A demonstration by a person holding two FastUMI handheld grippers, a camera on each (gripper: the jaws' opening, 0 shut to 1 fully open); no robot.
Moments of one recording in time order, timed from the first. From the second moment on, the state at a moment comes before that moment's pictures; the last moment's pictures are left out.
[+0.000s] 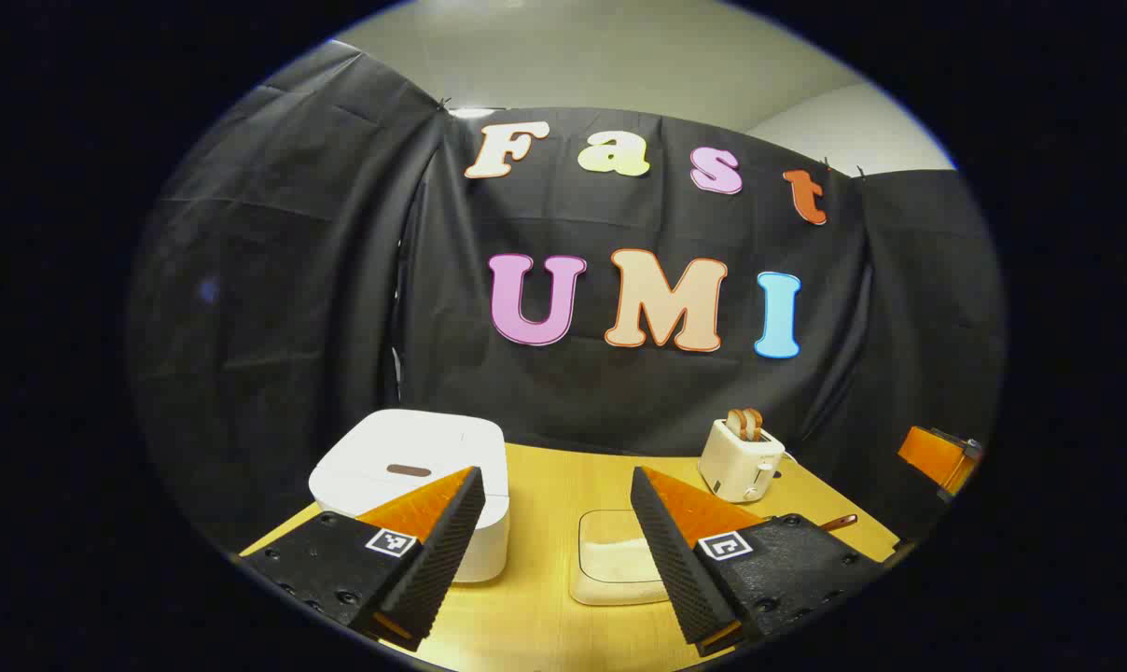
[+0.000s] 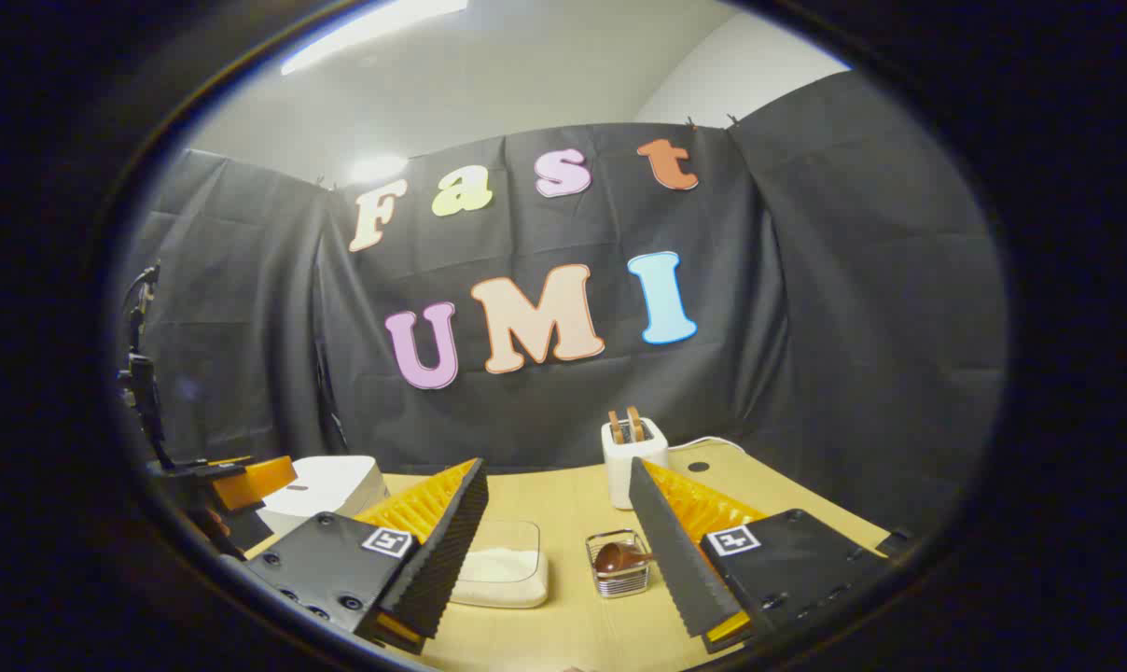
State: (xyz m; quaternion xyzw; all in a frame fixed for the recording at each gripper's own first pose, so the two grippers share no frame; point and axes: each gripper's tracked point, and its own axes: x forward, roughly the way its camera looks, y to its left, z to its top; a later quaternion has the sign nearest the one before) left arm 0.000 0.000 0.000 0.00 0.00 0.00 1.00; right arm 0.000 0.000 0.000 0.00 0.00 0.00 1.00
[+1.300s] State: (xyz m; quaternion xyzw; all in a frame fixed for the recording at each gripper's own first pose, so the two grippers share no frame) left arm 0.024 0.043 -0.005 -0.01 0.01 0.08 1.00; right arm 0.015 -0.057 0.001 0.00 0.01 -0.03 1.00
